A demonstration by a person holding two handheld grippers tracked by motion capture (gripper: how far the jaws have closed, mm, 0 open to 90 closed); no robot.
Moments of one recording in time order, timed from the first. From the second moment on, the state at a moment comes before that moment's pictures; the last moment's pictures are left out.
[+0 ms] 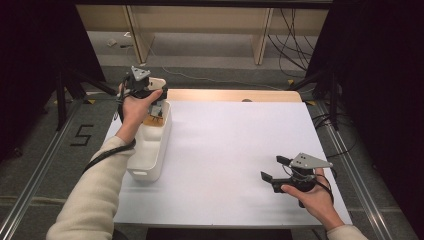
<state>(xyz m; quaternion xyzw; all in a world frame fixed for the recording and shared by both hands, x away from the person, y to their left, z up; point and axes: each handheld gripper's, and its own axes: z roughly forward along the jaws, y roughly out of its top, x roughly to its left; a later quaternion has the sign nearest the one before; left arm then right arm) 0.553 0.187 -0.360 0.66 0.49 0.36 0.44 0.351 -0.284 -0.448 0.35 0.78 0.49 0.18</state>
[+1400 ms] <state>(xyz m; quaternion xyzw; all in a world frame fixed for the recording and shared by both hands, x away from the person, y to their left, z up) 0.567 0.183 -0.359 0.66 0.49 0.36 0.43 0.351 -0.285 -0.448 0.35 0.78 0.49 0.18</state>
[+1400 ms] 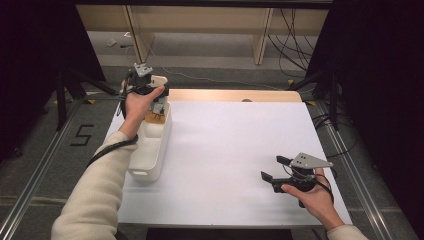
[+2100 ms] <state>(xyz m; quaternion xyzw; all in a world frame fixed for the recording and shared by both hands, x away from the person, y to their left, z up) 0.573 0.184 -0.362 0.67 0.50 0.36 0.43 0.351 -0.285 -0.448 0.35 0.78 0.49 0.18</state>
